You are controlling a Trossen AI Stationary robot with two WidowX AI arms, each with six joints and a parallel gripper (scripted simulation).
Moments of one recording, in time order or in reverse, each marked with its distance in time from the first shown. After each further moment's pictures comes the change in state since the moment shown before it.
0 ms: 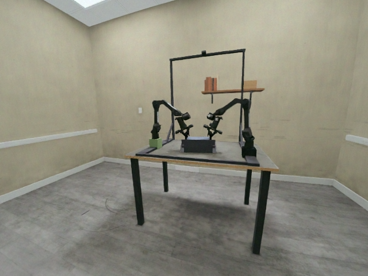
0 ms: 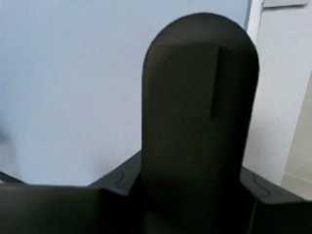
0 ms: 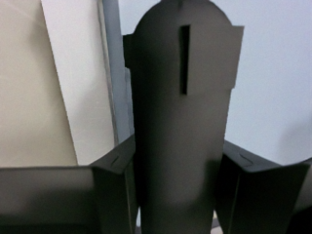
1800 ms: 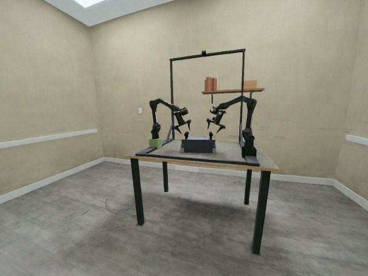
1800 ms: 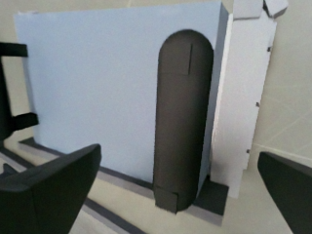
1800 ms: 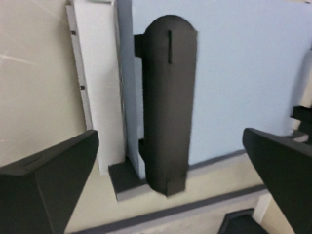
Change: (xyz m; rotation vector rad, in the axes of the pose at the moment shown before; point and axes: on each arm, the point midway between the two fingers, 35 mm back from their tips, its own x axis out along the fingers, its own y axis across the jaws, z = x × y) left arm -0.064 -0.002 -0.005 -0.006 -0.009 0.024; right arm -0.052 -0.001 -0.003 -0.020 0.007 -0.006
